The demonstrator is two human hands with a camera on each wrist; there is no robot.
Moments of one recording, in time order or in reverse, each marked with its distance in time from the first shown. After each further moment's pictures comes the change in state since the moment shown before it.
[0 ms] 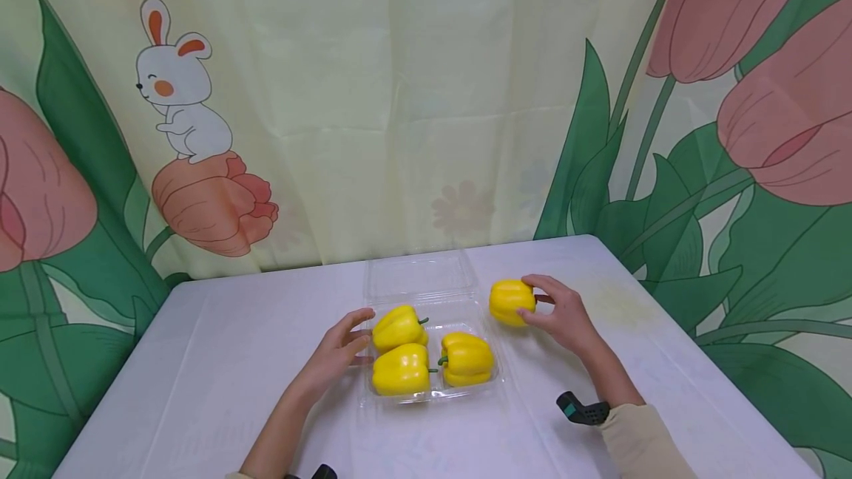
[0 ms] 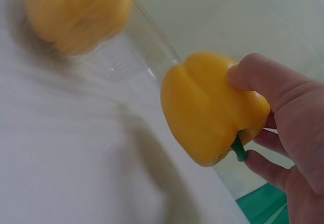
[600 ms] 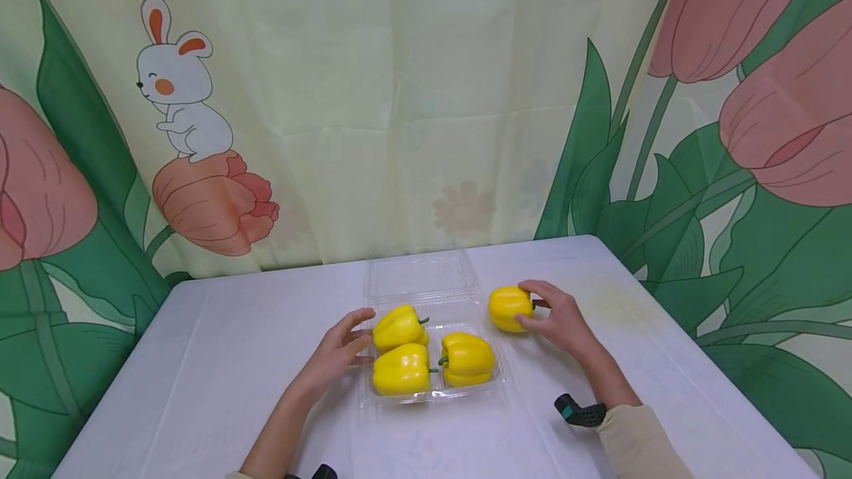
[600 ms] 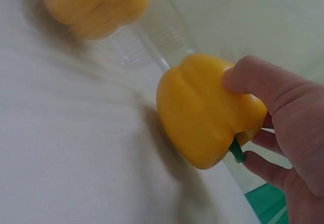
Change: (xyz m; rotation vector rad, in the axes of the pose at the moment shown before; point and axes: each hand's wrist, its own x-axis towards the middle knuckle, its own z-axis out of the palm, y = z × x) left_hand -0.002 0.002 0.000 -0.011 -0.015 0.013; right_hand -0.001 0.004 0.007 -0.038 -0.046 0.005
